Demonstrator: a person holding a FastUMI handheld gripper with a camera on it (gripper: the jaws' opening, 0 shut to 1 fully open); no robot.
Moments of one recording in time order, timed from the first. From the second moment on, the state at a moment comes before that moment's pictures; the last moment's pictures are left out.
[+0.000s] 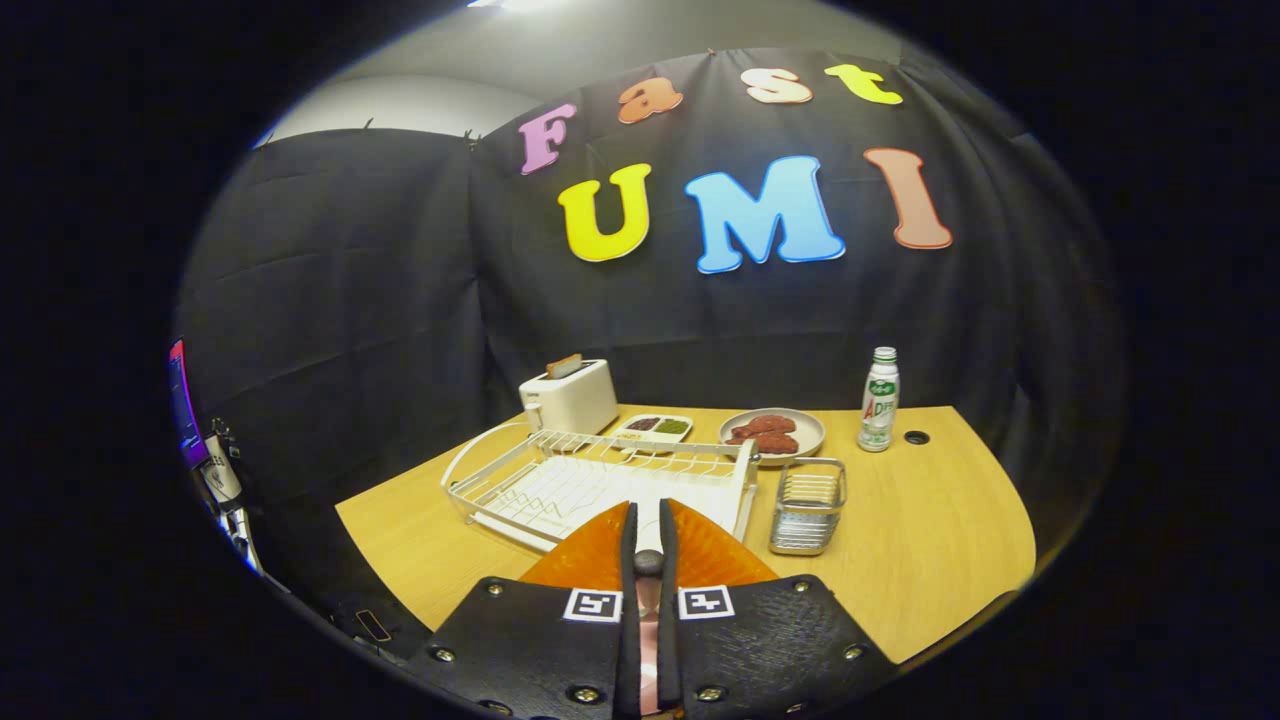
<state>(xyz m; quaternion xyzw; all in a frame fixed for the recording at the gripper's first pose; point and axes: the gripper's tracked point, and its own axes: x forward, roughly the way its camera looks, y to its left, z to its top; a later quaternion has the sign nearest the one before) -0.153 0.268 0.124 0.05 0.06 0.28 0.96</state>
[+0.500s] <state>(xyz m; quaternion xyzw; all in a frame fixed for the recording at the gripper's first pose) -0.163 0.325 0.090 0.04 0.08 0.35 0.93</state>
